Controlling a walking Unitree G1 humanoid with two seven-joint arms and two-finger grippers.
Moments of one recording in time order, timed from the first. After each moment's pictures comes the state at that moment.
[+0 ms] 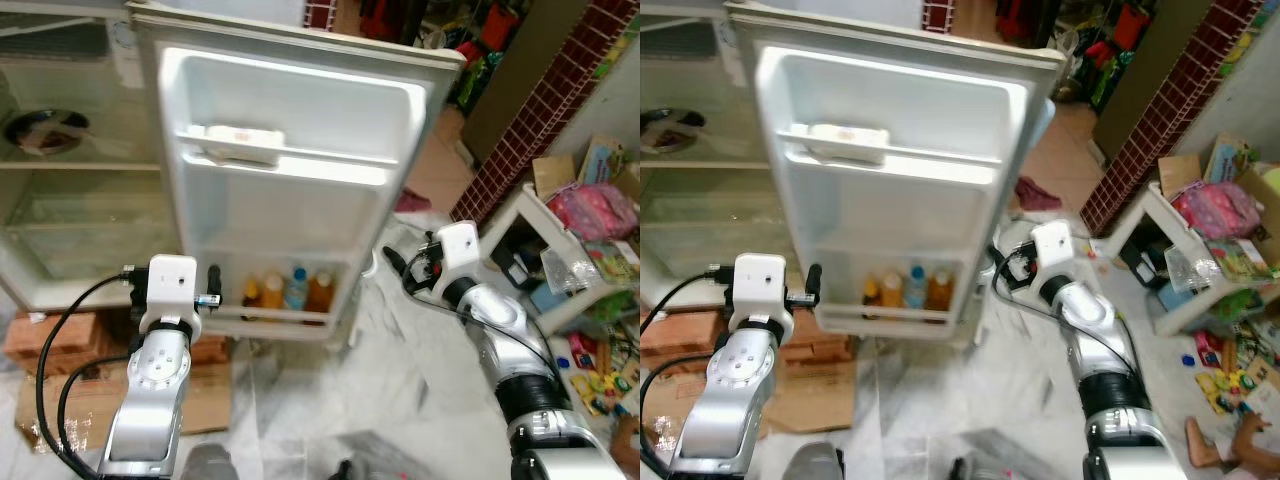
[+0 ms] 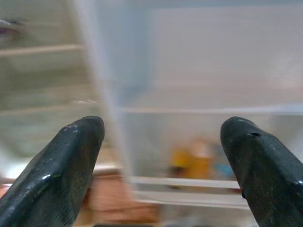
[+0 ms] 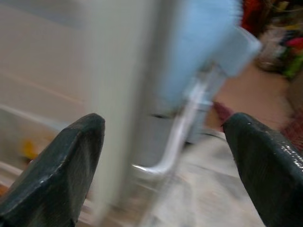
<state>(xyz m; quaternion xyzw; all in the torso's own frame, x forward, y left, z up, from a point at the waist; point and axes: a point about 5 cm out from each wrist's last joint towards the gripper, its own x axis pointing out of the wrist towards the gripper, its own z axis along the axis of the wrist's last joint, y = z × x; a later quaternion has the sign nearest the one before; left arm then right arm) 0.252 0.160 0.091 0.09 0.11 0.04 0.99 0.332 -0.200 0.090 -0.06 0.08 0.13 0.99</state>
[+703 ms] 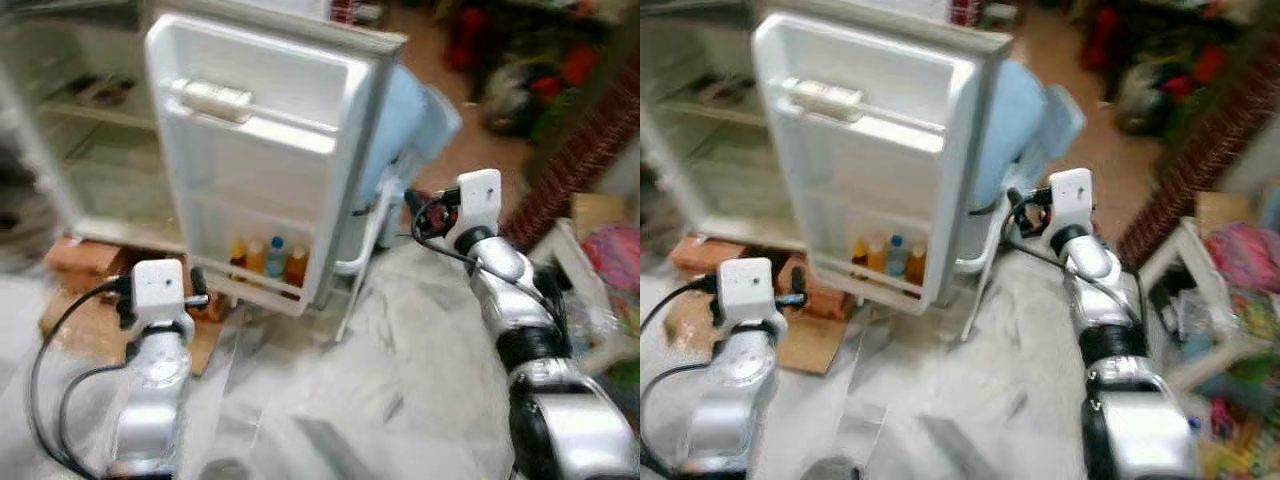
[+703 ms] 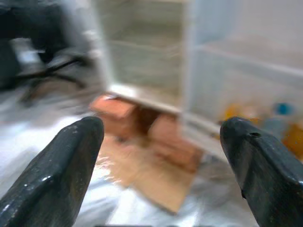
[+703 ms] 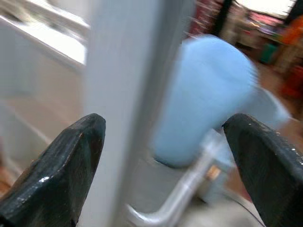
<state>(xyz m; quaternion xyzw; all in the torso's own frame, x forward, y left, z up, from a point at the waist) 0.248 0.195 0.088 0.09 0.13 0.17 0.97 0.365 -0.173 0.128 -0.05 0.00 0.11 0.99</state>
